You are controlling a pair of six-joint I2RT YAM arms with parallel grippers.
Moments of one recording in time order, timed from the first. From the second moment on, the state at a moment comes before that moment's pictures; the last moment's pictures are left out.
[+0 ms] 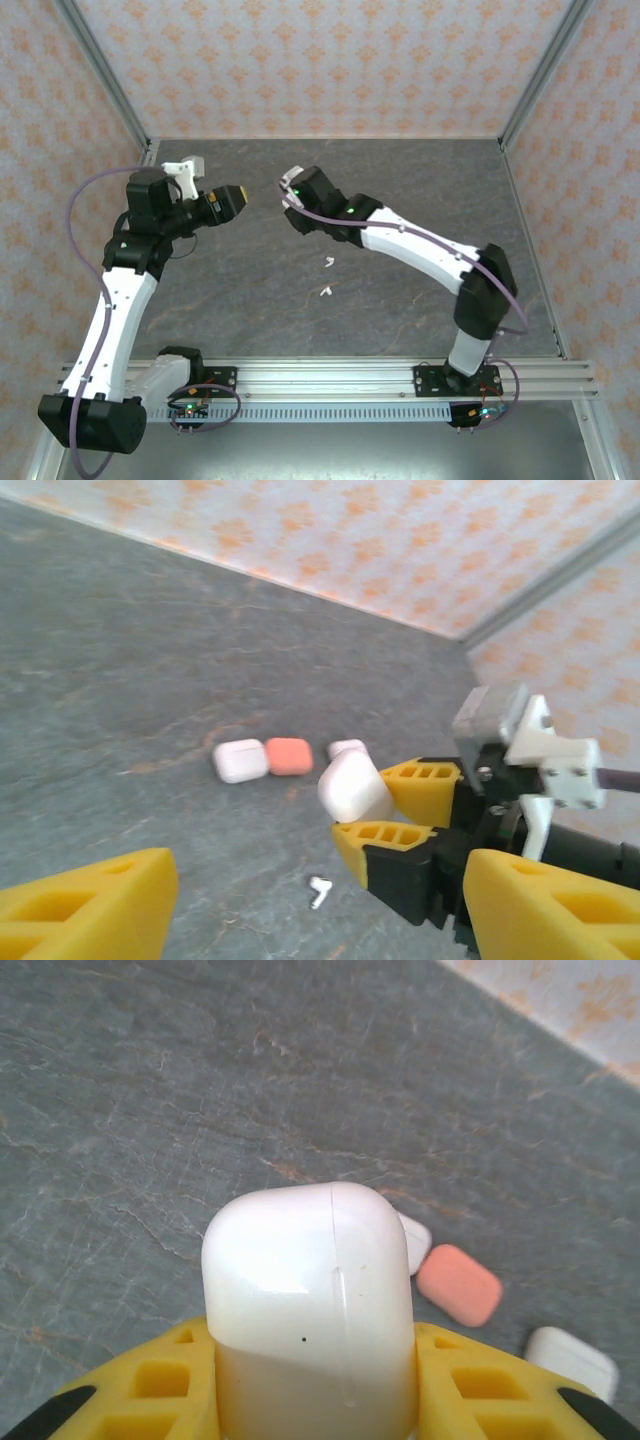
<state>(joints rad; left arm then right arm) -0.02 1.01 1.09 -0.54 0.55 -0.46 0.88 1.72 1.55 -0.55 0.22 0.03</state>
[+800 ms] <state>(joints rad) -0.19 1.33 1.24 -0.43 0.97 -0.49 0.91 1.42 1.46 -0.54 0.19 -0.52</state>
